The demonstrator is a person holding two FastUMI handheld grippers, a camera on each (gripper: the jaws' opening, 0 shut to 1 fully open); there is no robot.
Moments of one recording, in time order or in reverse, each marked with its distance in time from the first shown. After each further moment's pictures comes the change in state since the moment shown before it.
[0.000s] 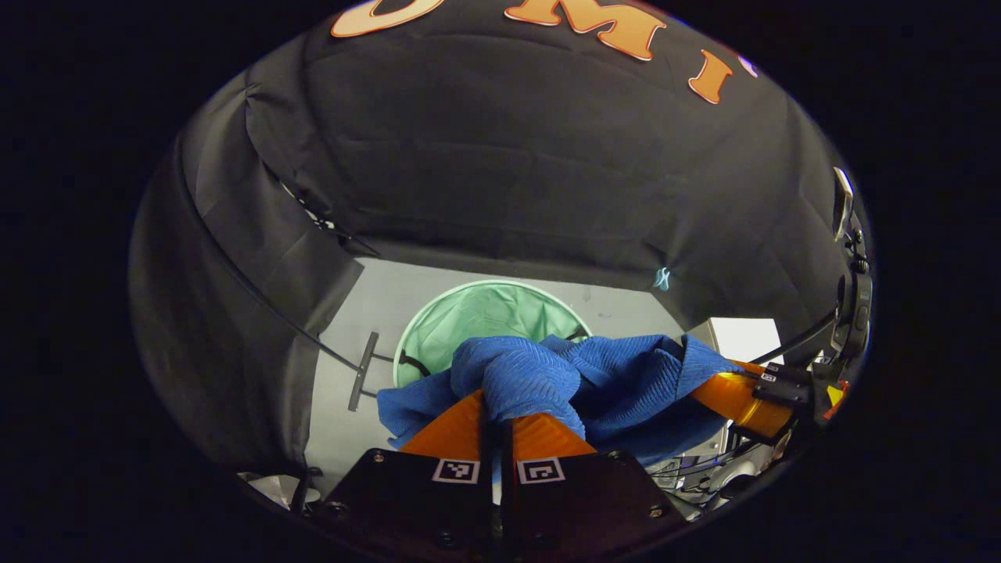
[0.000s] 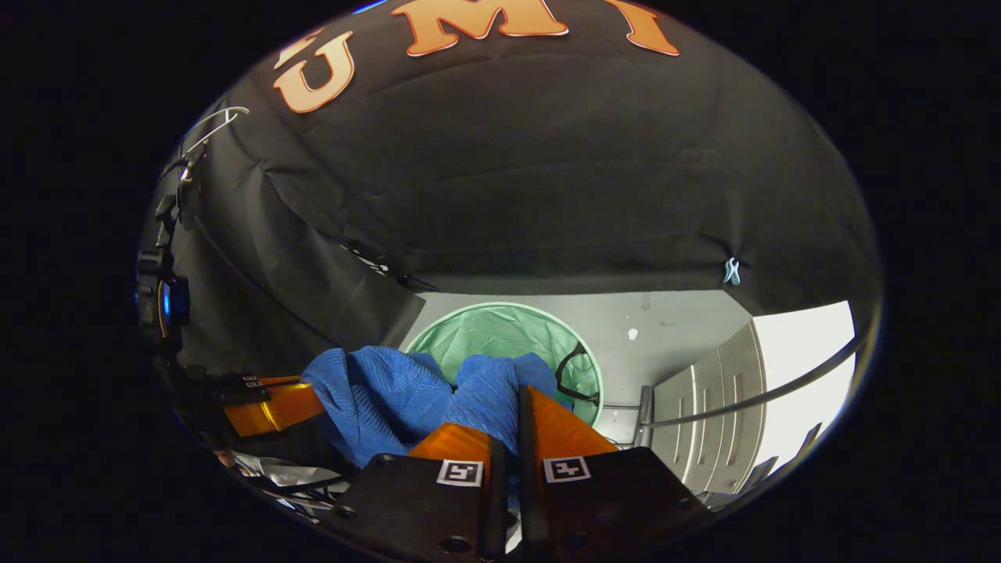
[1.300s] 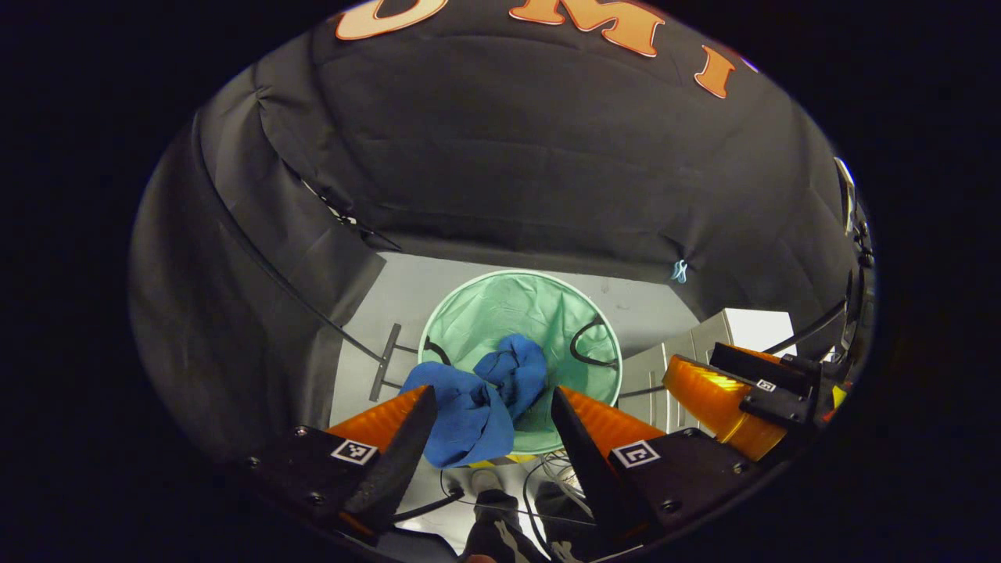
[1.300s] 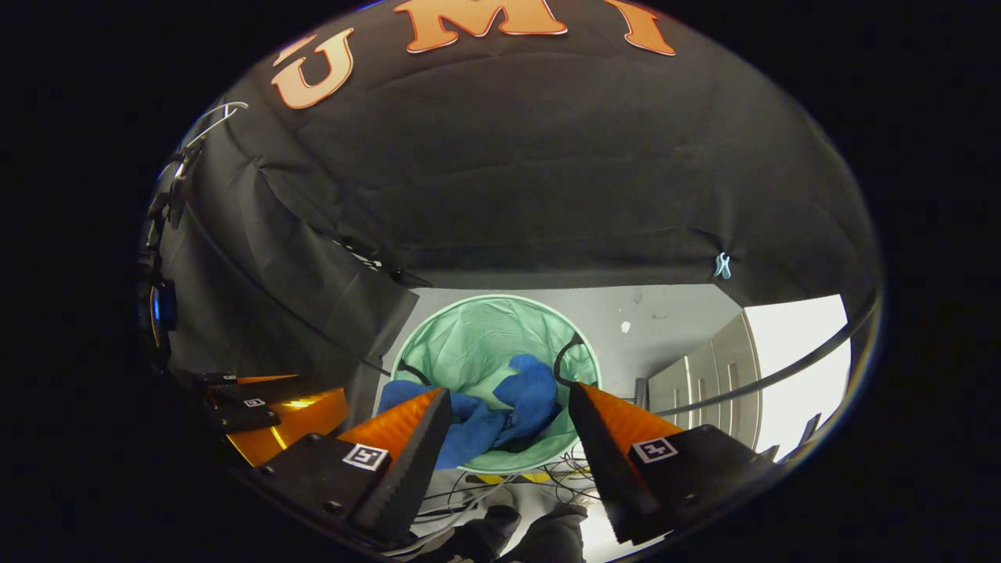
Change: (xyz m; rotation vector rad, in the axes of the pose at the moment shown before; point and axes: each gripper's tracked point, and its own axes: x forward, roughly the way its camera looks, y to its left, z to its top) left arm -0.029 0.007 -0.008 0.002 -0.008 0.064; right arm -0.028 0.011 -0.006 -0.007 -0.030 -0.039
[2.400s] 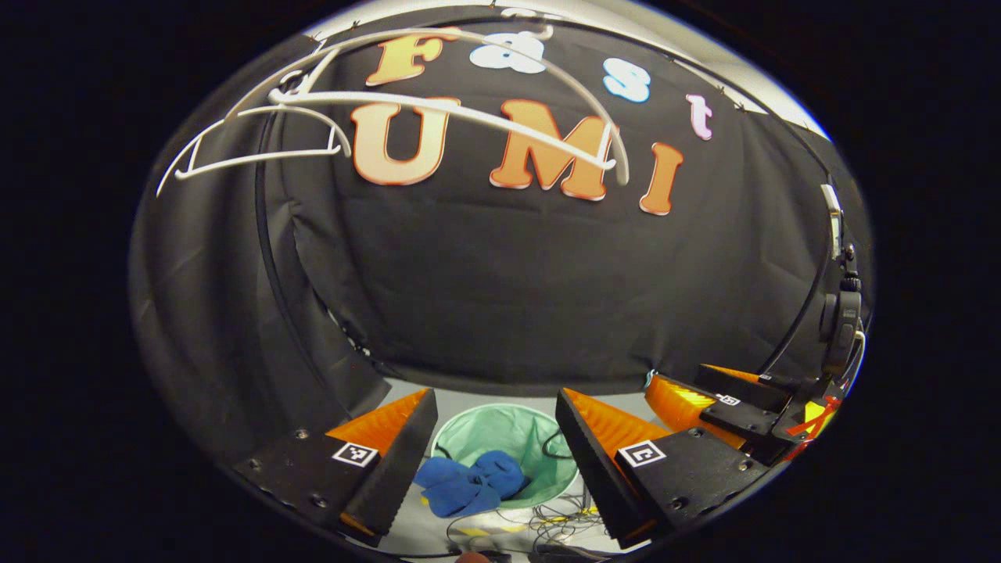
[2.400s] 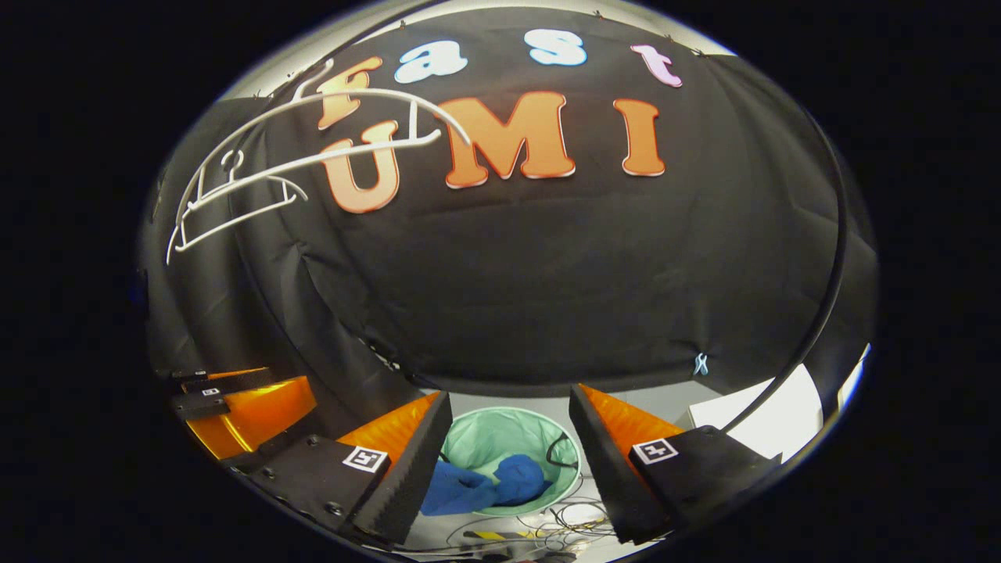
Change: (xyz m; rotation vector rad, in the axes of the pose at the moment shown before) left arm -0.226 -0.019 0.124 0.041 -0.568 -0.031; right arm -0.211 0.037 0.133 -0.047 -0.484 0.007
